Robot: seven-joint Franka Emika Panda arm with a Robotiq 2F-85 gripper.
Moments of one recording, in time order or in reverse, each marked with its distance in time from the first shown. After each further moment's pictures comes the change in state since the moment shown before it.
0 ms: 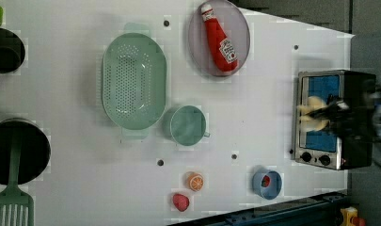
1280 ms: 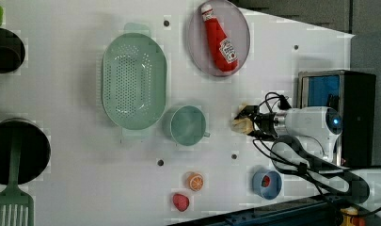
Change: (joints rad) arm 0.036 0.594 0.032 -0.178 0.008 0.717 0.000
